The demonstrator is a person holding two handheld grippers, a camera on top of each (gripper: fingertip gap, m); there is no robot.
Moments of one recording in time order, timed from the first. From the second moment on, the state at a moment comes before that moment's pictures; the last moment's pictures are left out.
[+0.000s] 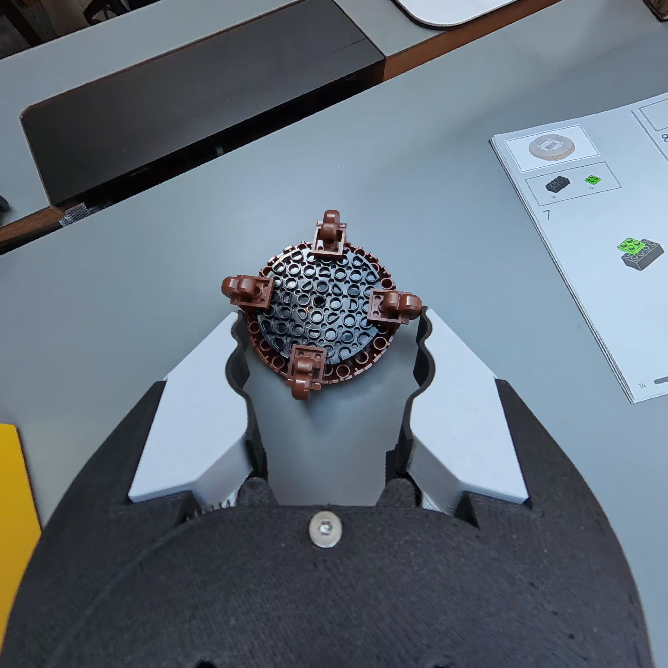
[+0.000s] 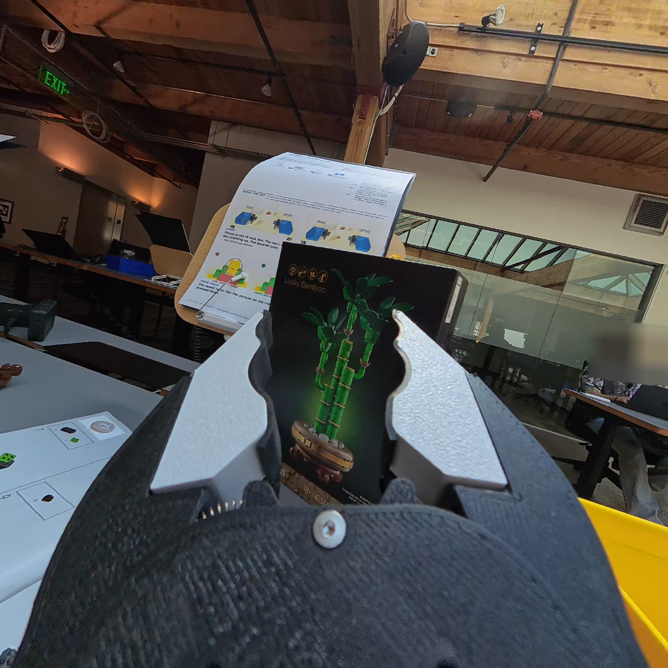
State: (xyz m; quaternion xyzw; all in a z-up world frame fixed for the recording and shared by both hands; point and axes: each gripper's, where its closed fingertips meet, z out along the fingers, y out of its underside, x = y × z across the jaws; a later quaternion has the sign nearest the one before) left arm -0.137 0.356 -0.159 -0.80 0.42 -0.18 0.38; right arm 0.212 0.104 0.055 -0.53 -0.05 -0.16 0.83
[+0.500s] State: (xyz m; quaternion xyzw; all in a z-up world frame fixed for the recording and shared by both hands) left arm -0.160 0.329 -0.136 -0.77 0.45 -0.16 0.41; right arm 0.197 0.108 0.052 -0.53 -0.08 -0.15 0.83
